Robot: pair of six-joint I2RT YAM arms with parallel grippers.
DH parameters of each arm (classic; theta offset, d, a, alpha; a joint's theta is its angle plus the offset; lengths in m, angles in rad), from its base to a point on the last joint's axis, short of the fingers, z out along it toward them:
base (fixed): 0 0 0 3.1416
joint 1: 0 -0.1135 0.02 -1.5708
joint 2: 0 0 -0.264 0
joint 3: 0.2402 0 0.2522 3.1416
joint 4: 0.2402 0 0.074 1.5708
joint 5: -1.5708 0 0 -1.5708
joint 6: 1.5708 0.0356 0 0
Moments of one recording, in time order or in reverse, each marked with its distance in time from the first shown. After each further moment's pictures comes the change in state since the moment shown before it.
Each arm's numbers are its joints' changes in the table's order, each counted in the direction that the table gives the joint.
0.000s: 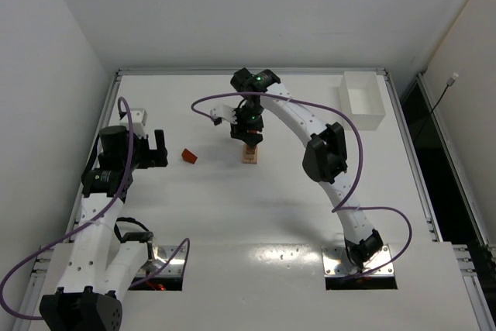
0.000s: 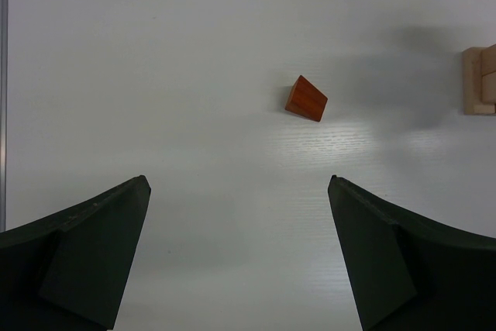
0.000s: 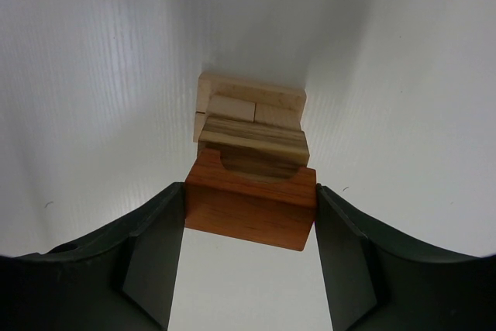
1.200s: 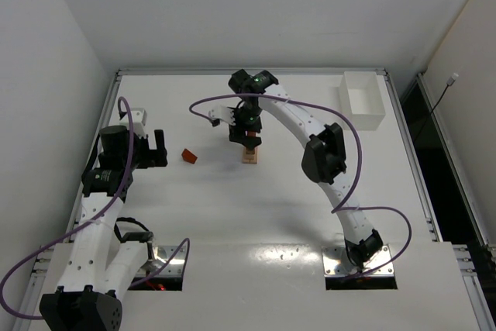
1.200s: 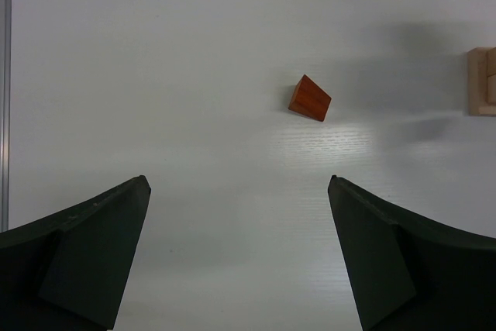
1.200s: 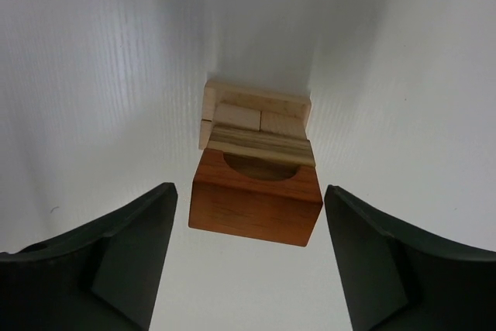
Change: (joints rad) left arm 0.000 -0.005 0.000 0.000 0.010 0.000; right arm -0.013 -0.002 0.000 -0.003 -0.001 0.015
